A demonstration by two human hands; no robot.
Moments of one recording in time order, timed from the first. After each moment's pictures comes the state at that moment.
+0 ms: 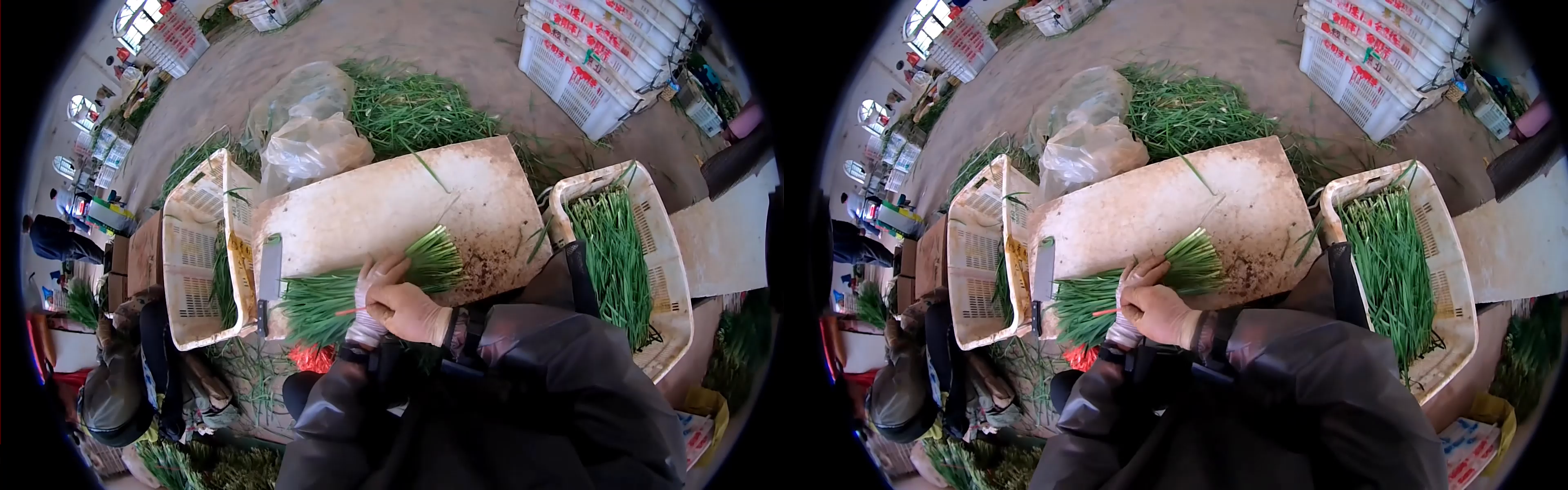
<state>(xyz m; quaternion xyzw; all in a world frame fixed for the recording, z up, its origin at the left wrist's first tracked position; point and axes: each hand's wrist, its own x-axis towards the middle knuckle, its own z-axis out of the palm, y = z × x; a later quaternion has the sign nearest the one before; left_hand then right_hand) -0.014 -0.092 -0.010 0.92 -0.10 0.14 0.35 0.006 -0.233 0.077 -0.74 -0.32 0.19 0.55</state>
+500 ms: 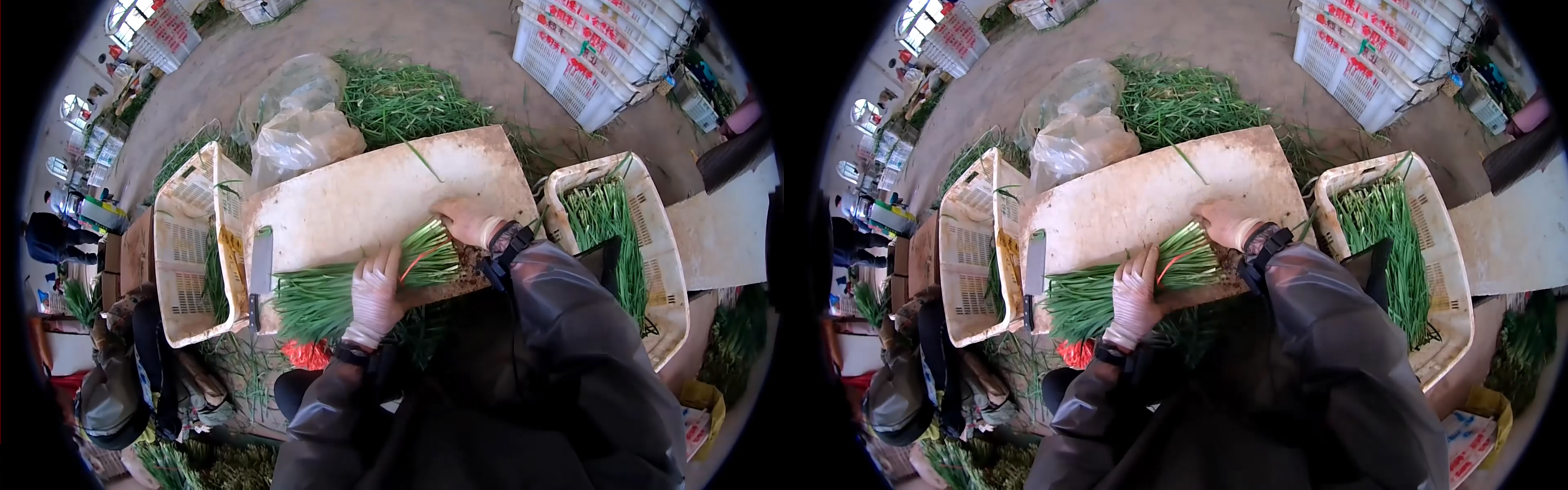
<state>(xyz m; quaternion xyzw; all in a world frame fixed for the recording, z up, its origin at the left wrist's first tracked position) -0.023 -0.114 0.038 0.96 -0.13 0.15 0.21 0.152 -0.331 0.027 -0.91 -0.32 0.12 0.22</state>
